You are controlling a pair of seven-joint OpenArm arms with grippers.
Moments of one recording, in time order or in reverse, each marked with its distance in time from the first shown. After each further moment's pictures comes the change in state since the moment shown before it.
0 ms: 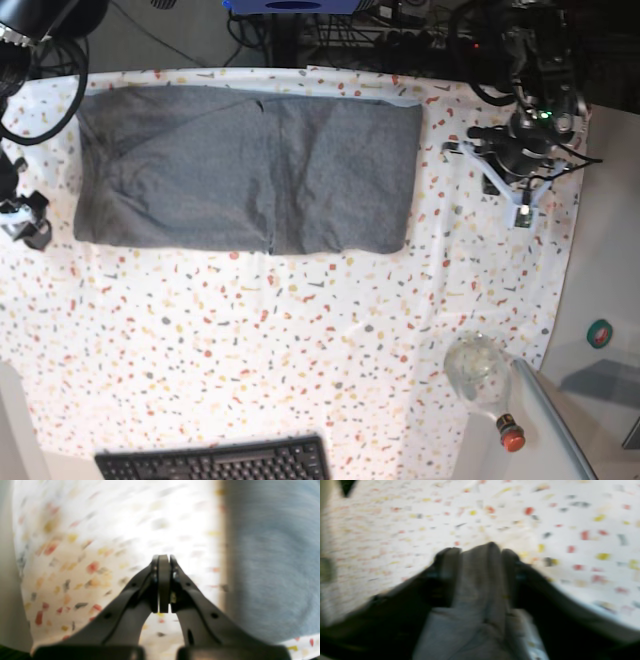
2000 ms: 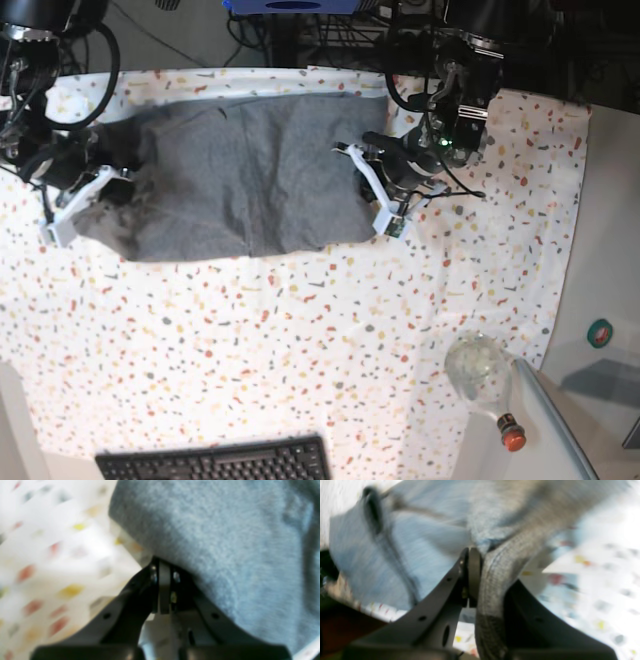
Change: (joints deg) left arm -10.4 2.5 27.4 -20.1 -4.4 1.6 -12.0; right arm -3.2 1.4 -19.0 -1.0 -2.8 7.1 -7.7
